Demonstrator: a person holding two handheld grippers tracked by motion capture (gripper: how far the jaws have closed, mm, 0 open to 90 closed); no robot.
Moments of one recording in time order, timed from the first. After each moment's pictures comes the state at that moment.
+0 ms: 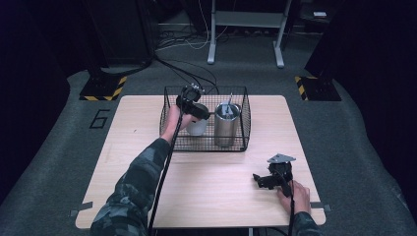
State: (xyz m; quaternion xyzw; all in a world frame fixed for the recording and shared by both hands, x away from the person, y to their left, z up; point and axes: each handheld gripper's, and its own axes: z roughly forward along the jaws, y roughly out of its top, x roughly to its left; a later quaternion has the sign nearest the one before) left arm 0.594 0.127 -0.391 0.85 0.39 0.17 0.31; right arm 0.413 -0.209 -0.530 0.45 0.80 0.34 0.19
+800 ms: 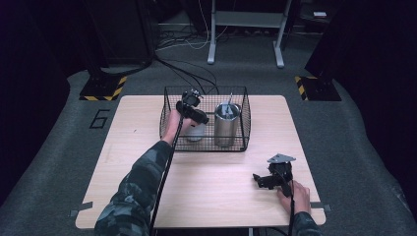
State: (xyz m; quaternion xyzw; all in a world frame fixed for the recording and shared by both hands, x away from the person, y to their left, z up) left arm 0.602 0.129 -0.417 0.85 0.41 0.16 0.29; right arm 0.413 -0.209 -0.530 0.45 0.80 0.34 0.19
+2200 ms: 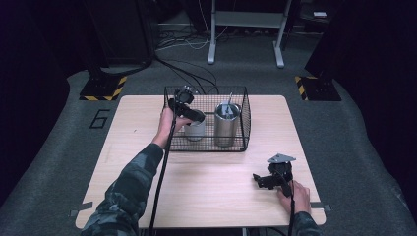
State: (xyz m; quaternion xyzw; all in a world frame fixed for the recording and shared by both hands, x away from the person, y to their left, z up) left arm 0.577 0.149 -0.383 0.84 0.41 0.16 0.31; right arm 0.413 -0.209 -0.530 0.45 0.80 0.34 0.19
